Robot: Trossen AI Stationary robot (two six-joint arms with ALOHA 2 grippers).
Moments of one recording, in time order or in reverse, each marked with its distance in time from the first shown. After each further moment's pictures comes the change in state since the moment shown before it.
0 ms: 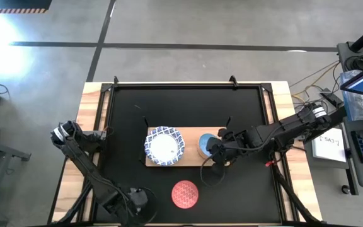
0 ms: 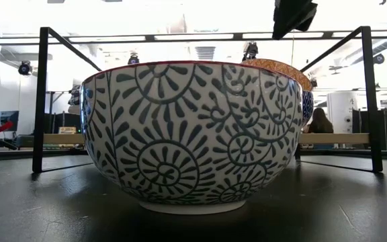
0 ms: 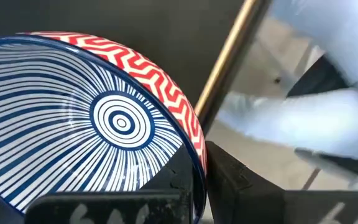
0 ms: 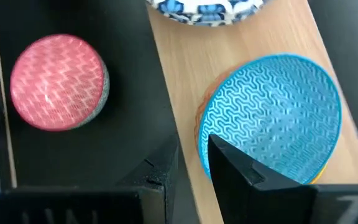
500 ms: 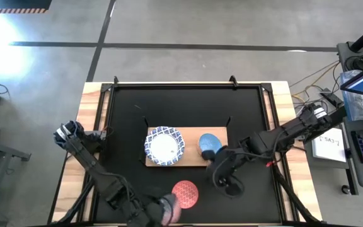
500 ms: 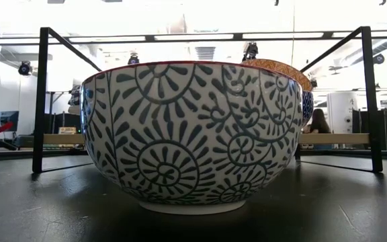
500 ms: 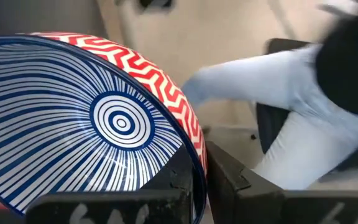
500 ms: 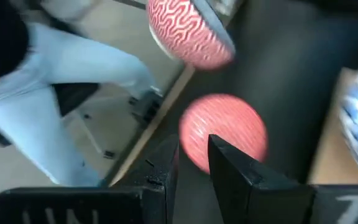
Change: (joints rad) left arm 0.082 0.021 0.178 0.332 -0.215 0.792; right arm 0.086 0.000 0.000 0.383 -0.378 -0.501
